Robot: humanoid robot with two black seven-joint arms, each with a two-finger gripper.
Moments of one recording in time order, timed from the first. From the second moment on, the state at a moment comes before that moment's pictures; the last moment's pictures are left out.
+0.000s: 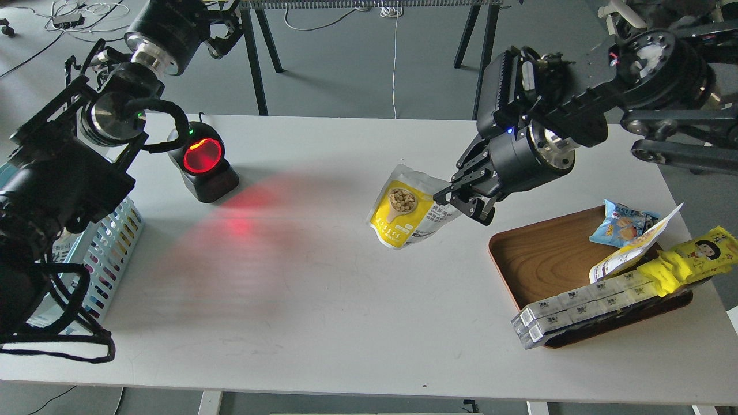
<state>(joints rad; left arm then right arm) -1.06 0.28 -0.71 -0.50 -0.19 -0.49 -0.15 1.91 -0.51 -0.59 1.49 -1.58 0.30 0.49</state>
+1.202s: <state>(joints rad) -1.05 0.29 -0.71 -0.50 -0.19 -0.49 -0.16 1.76 -0.14 -0.60 1.20 -1.56 0.19 0.49</state>
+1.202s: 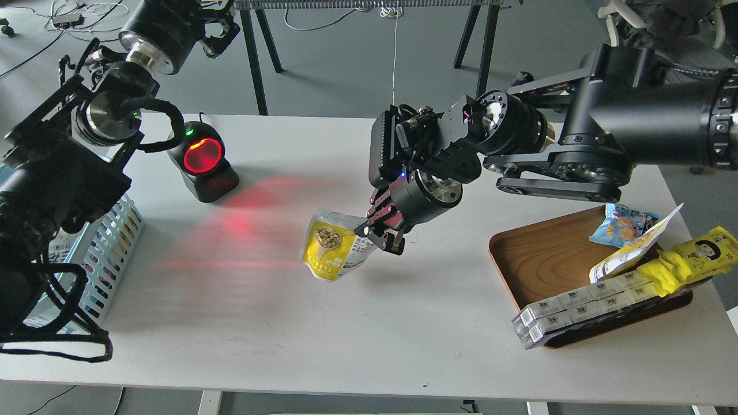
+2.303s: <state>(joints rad) -1.06 0.30 -0.72 -0.50 -0.19 -0.49 -0.16 1.84 -0.21 -0.60 1.28 -1.55 0.19 0.49</state>
